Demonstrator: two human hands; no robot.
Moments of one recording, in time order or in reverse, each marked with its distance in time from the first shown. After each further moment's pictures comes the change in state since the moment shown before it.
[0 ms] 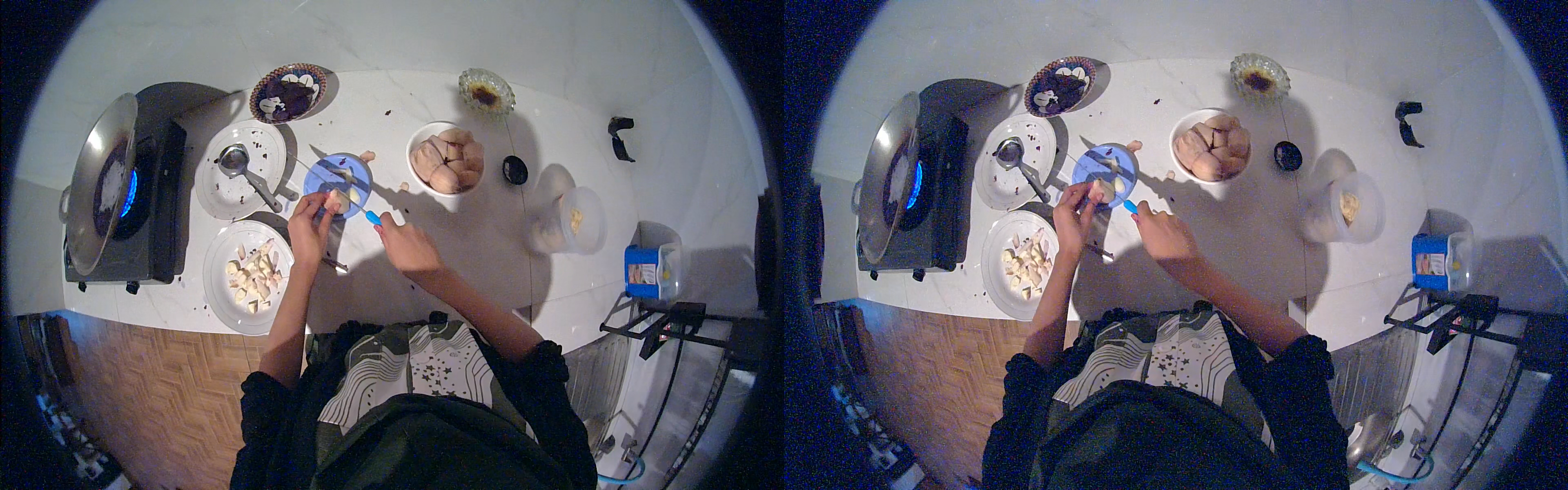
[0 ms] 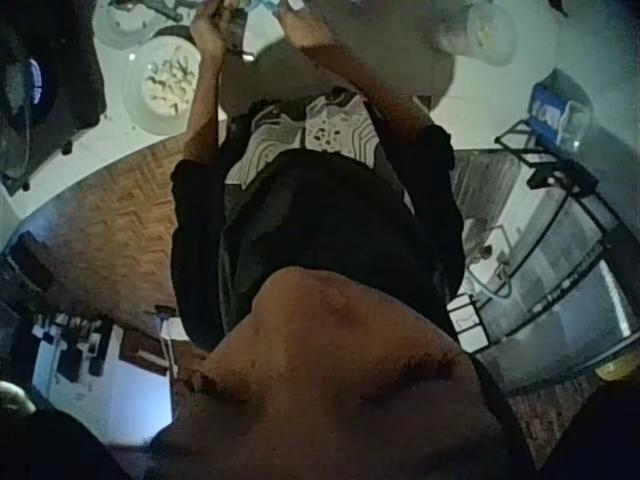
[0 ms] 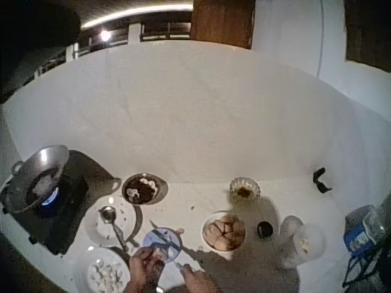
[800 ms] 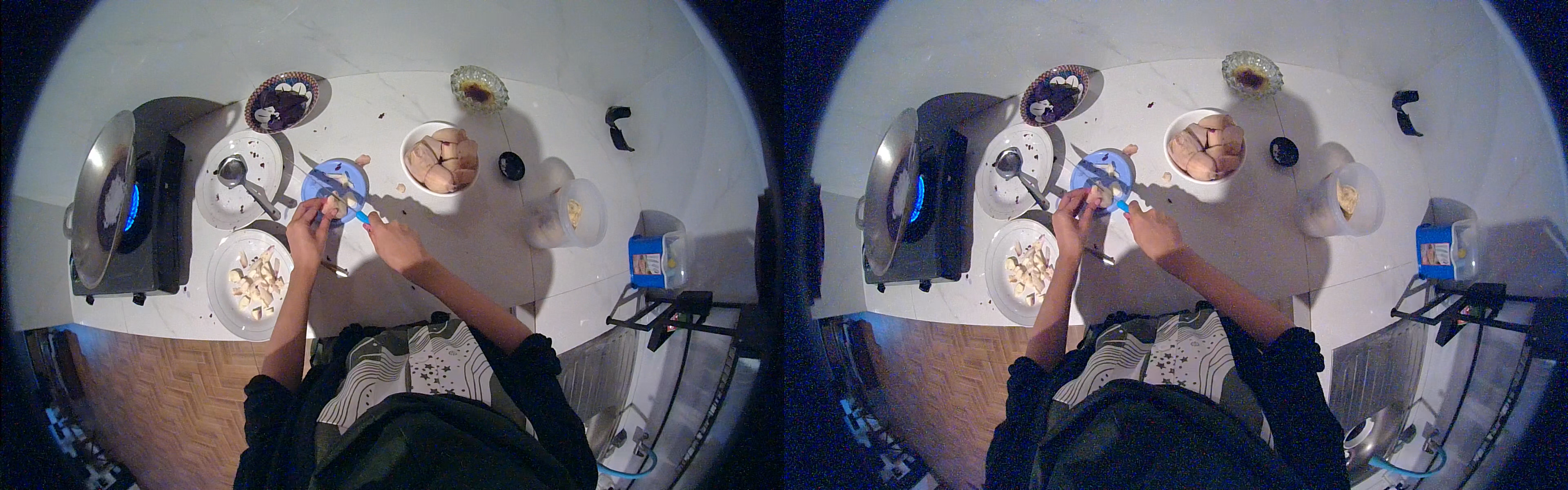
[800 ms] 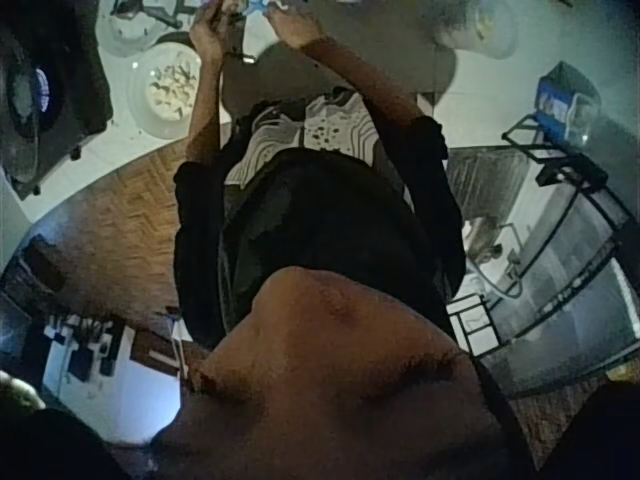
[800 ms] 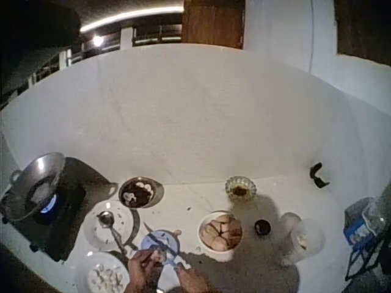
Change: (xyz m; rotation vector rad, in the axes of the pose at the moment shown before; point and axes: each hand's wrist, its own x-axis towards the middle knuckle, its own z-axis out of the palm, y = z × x) left_hand 0.001 0.001 0.001 -0.022 -0.008 0.018; right_hand 0.020 0.003 0.019 0.124 -0.079 0.050
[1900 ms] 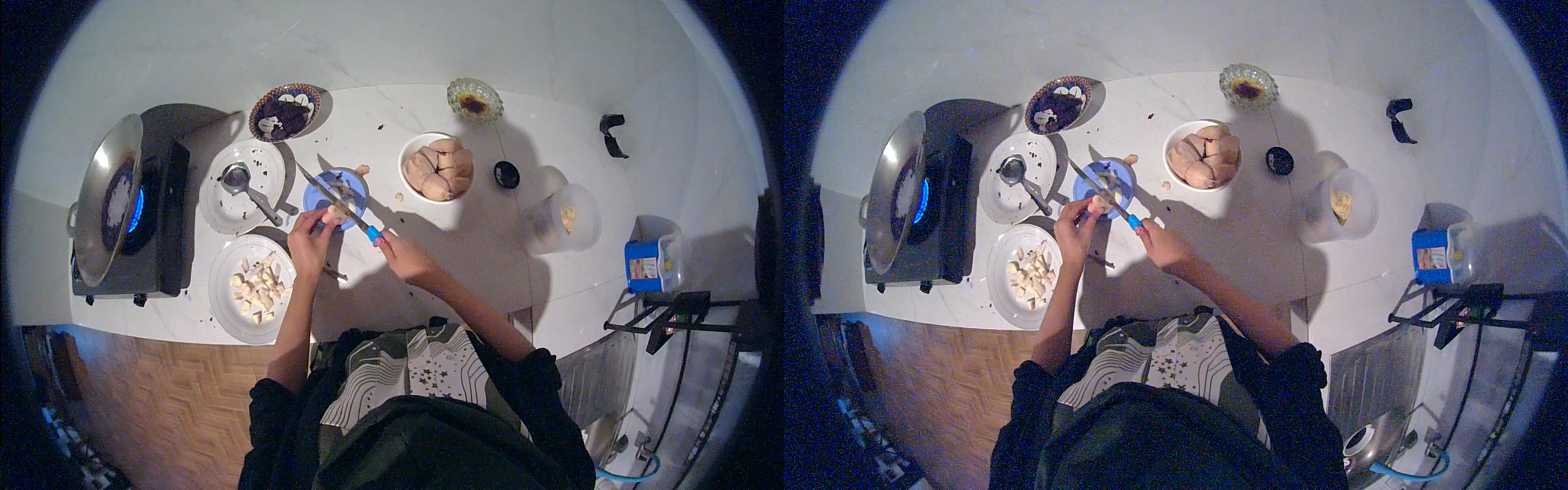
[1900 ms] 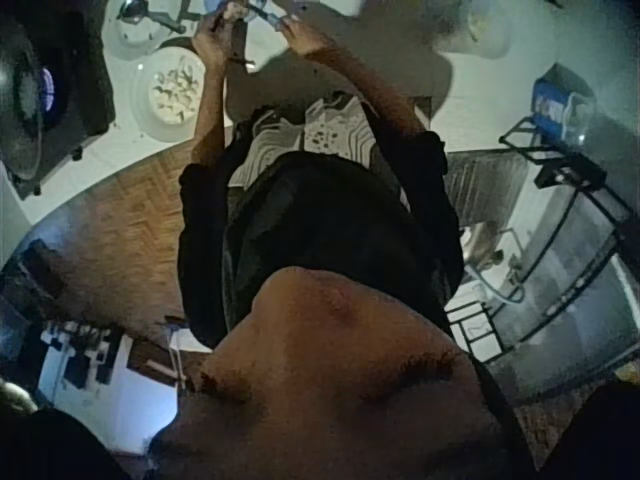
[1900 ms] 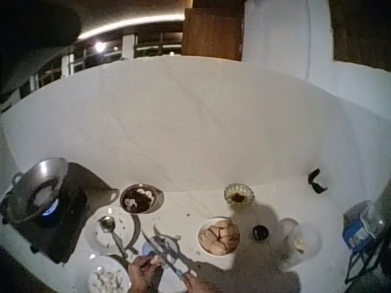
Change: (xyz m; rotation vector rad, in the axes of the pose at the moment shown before) left_hand -0.006 0.002 0.000 0.003 0.061 -0.004; right_hand -0.021 0.027 0.010 0.369 0.030 -0.053
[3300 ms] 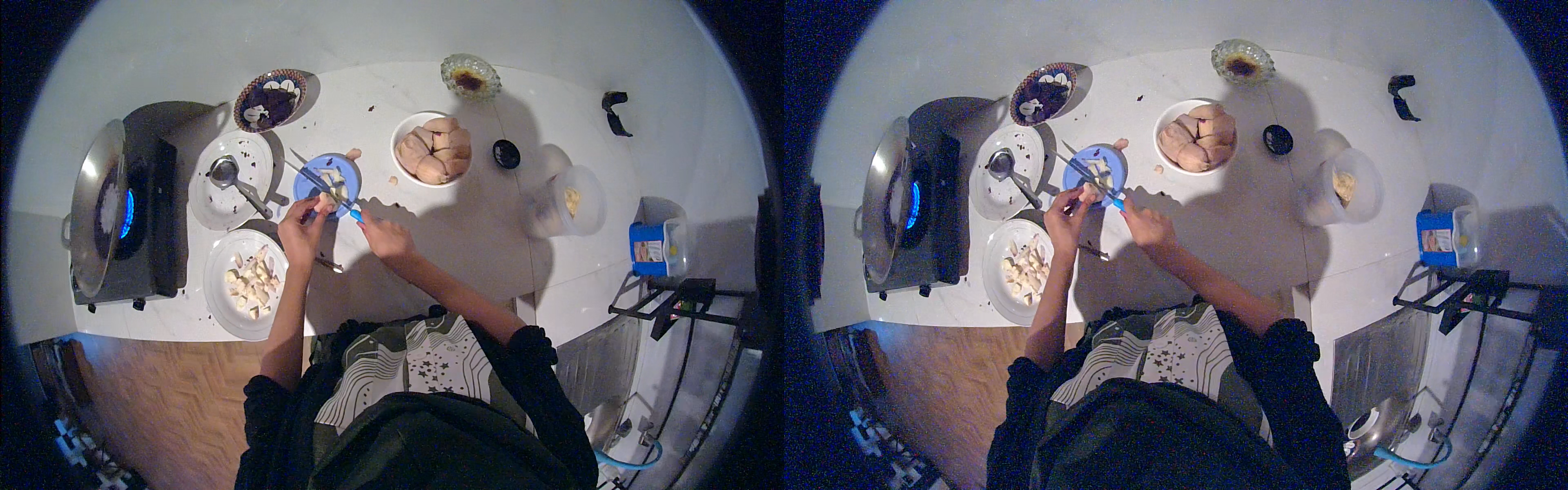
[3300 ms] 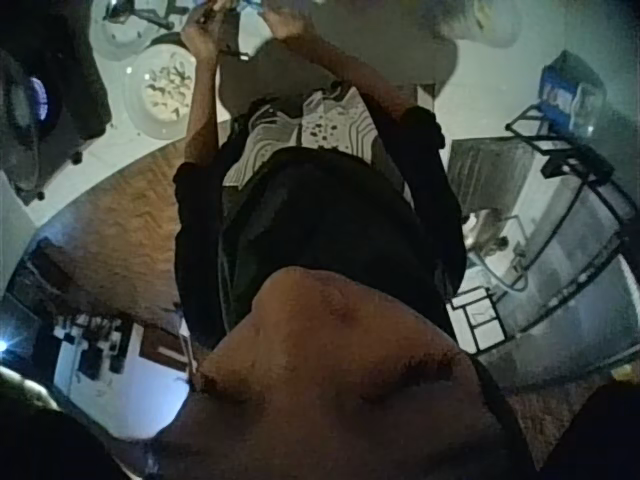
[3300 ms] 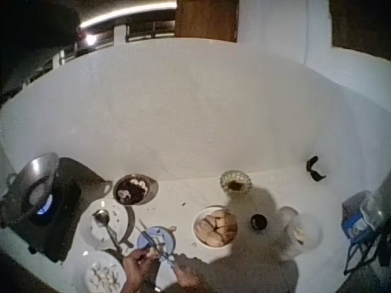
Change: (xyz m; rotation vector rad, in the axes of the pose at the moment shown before) left_hand 0.004 -0.008 0.007 0.015 -0.023 -0.031; right_hand 0.022 0.011 0.034 -0.459 0.117 0.001
